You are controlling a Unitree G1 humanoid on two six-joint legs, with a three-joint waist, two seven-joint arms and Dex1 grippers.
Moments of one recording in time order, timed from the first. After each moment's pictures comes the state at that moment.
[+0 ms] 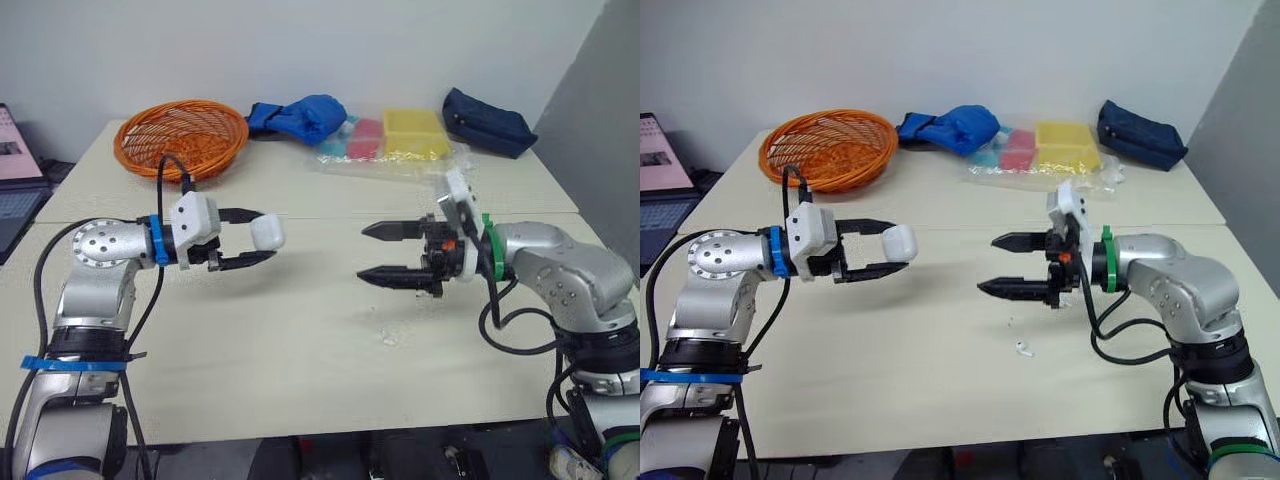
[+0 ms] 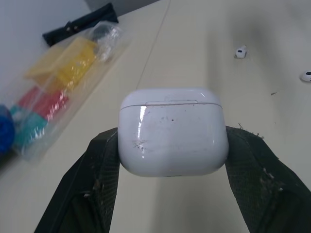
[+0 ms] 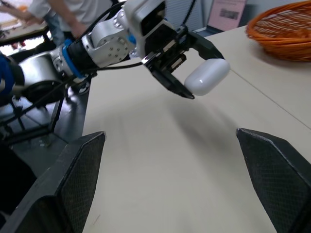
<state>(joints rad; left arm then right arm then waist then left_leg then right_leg) -0.59 0.71 0.05 0.25 -0.24 -0.21 -1.27 -0.69 -0.58 0.02 -0.23 0.81 0.96 0.91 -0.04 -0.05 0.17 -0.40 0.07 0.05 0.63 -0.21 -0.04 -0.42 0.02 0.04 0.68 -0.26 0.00</state>
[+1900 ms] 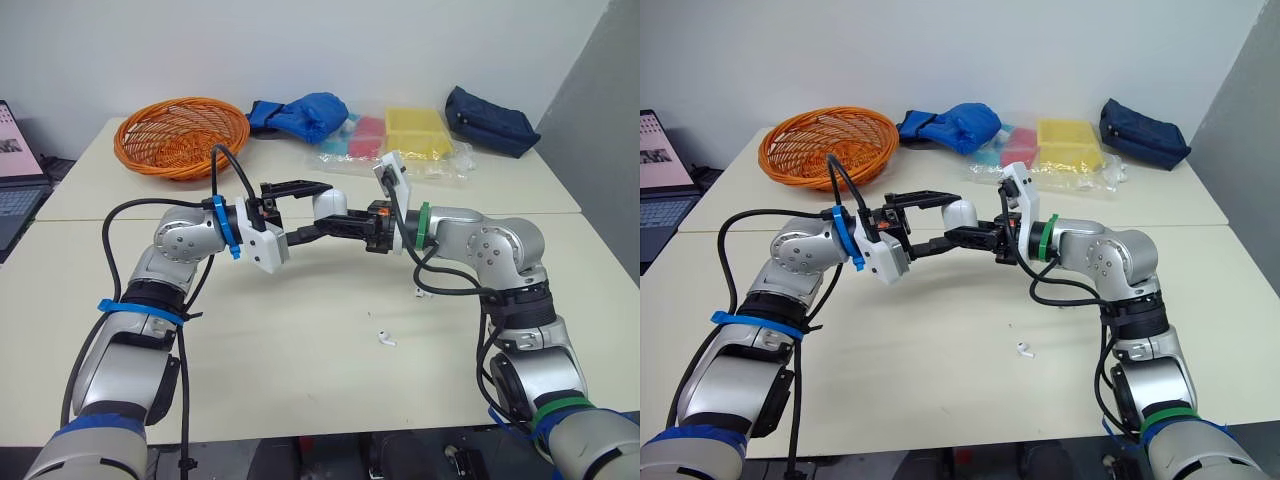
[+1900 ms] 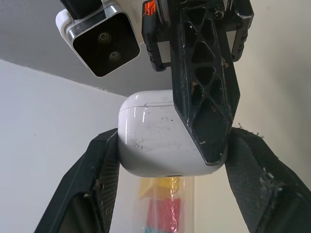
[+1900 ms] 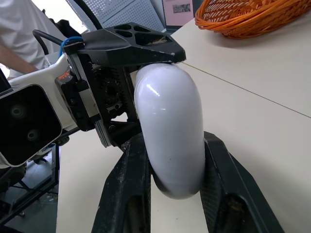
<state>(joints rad) -0.87 0.60 -0.19 0.70 0.08 -1.14 -0.83 -0.88 -0.27 0.05 0.04 0.70 1.07 0.67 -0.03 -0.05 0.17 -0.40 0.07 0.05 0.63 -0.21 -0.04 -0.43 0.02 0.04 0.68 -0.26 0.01</state>
